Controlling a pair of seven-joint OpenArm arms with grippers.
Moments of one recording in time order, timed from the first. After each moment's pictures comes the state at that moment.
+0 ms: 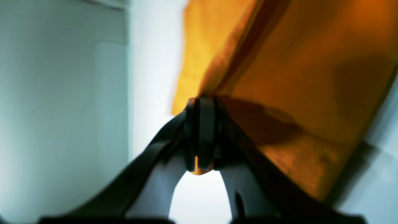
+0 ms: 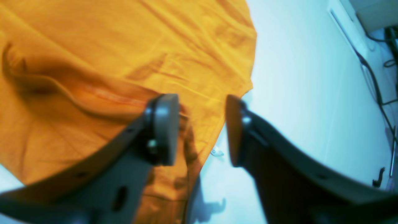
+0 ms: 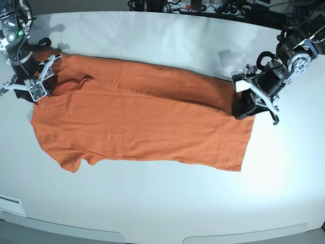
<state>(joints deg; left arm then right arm) 1.5 -64.5 40.6 113.1 15.8 4.8 12.2 -32.0 38.0 10.3 118.3 5.8 11.0 -32.1</state>
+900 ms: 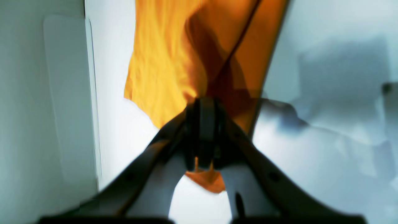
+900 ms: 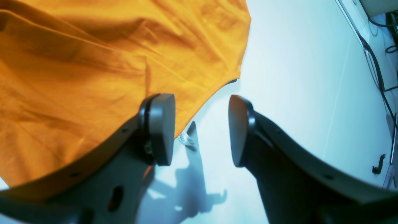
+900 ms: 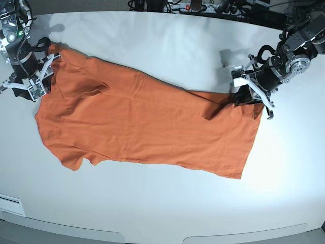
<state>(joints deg) 1.5 -64.5 40.6 113.1 10.4 -8.7 16.3 -32.0 38.0 10.3 118.3 5.9 10.8 -35.7</state>
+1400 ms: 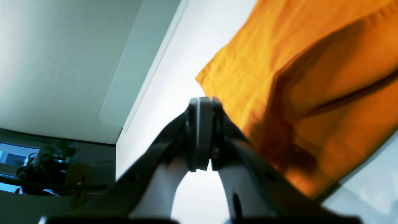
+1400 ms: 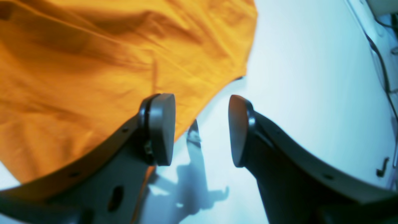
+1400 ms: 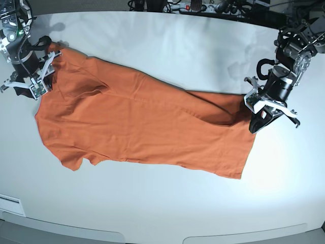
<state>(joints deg) 1.4 -64.5 40.6 113.1 0.8 20.2 16.2 -32.1 37.0 10.3 118.3 6.1 13.8 -36.6</state>
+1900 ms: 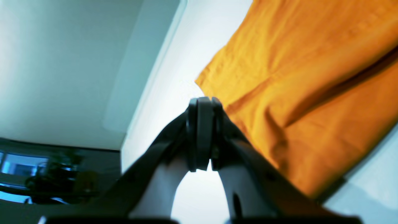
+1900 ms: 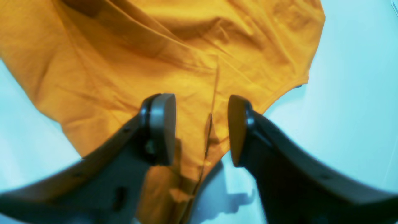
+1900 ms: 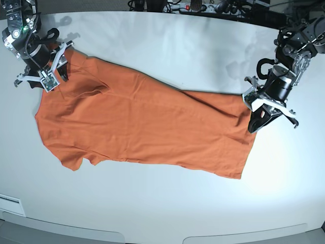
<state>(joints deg) 1.4 -64.5 40.6 113.1 3.8 18.9 16.4 -32.1 32.5 10.3 118.3 10.2 21.2 -37.3</state>
